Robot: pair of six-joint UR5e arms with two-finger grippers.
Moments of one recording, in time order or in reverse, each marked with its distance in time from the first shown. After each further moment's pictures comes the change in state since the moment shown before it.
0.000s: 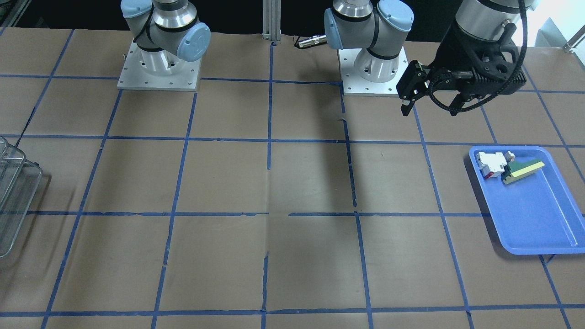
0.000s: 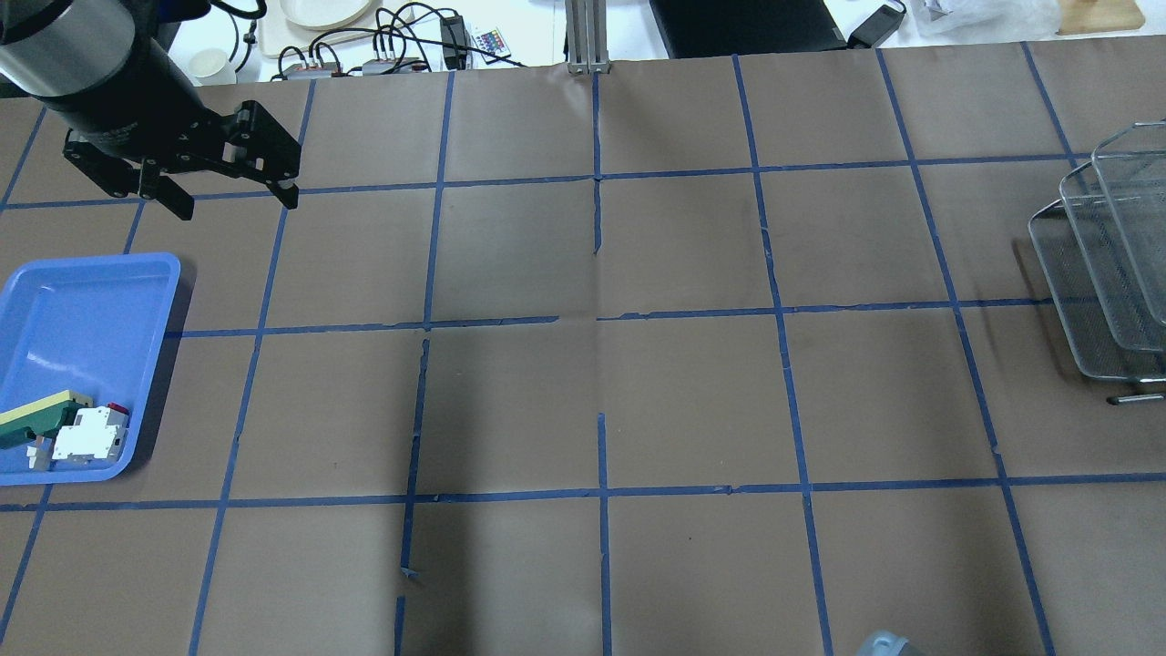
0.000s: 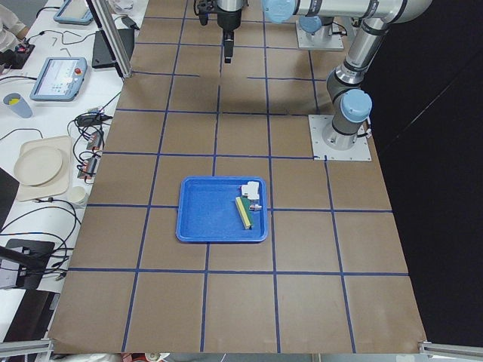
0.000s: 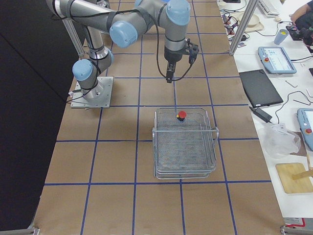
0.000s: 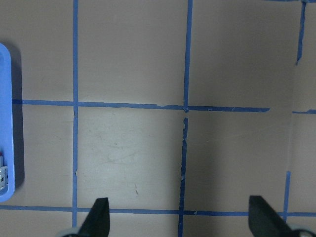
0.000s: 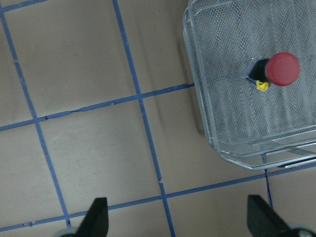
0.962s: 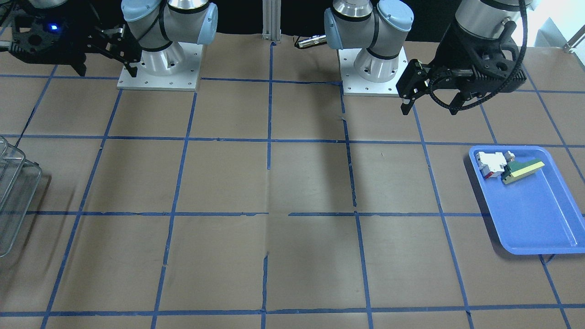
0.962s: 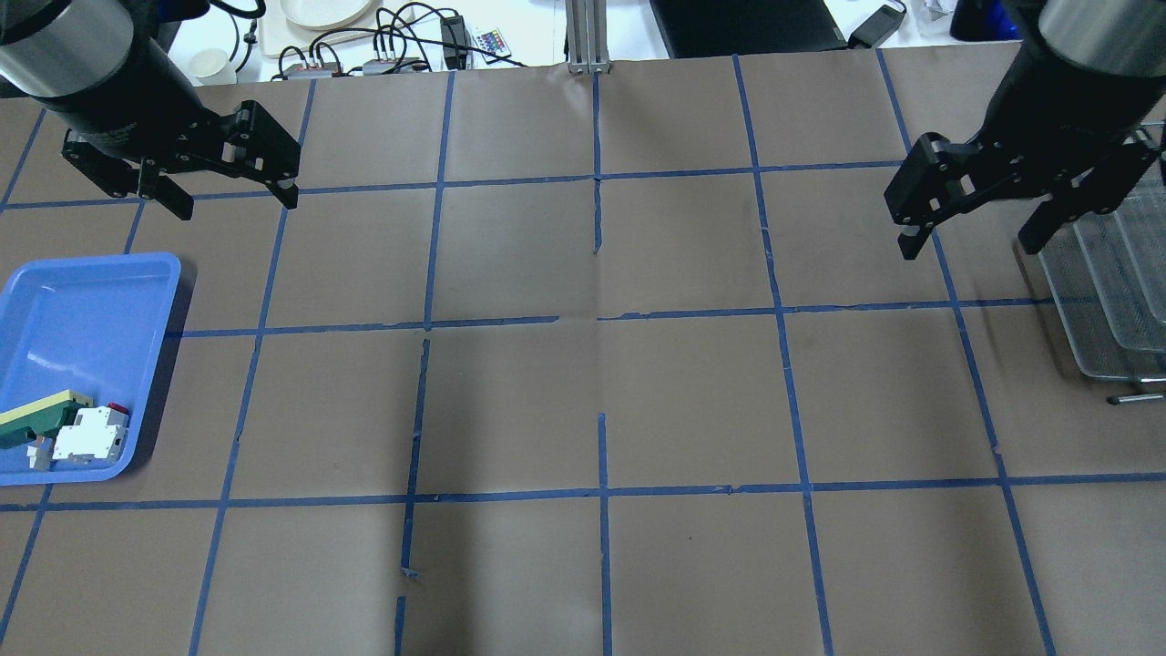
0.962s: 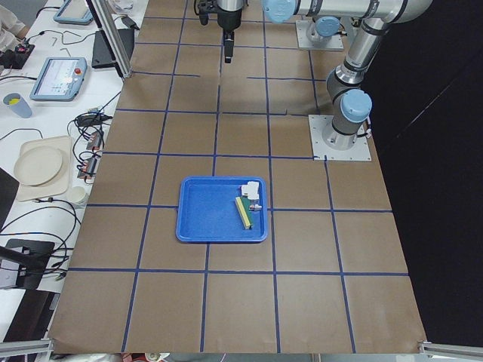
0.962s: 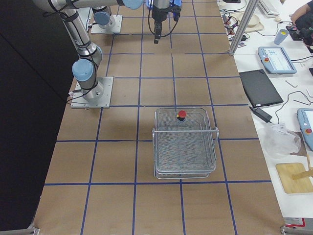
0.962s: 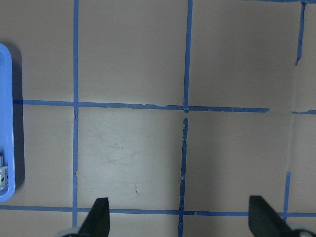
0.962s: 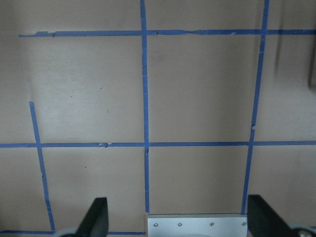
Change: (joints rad) left arm 0.000 0.003 -0.002 0.002 0.000 0.000; right arm 0.444 -0.118 0.126 0.119 0.000 0.246
